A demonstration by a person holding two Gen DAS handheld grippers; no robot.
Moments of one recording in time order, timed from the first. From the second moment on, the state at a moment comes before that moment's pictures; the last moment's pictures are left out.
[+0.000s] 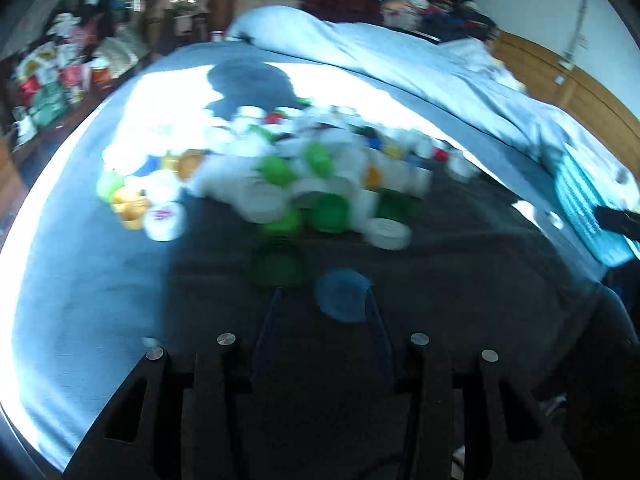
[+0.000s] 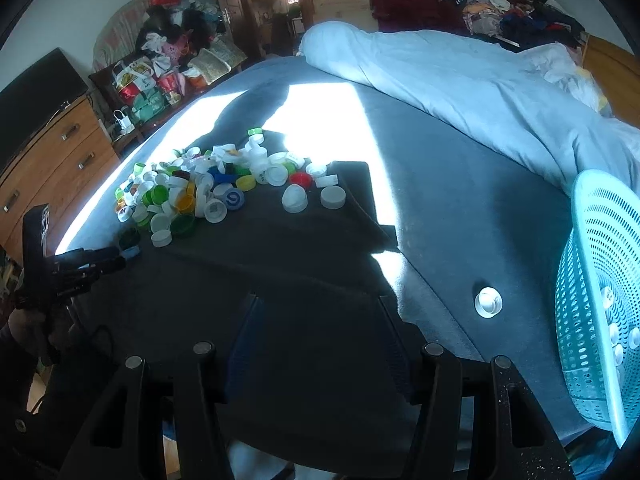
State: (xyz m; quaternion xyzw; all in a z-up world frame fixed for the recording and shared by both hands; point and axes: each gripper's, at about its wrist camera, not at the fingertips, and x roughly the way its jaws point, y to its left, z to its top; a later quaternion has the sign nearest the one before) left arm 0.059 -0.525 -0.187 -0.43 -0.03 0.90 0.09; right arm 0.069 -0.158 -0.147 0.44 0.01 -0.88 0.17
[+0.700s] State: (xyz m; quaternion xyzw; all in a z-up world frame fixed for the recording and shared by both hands) left arm 0.051 -0.562 -0.187 -0.40 -0.04 0.92 0.01; right arm 0.066 -0.293 -0.163 0.44 0.06 -0.83 0.32
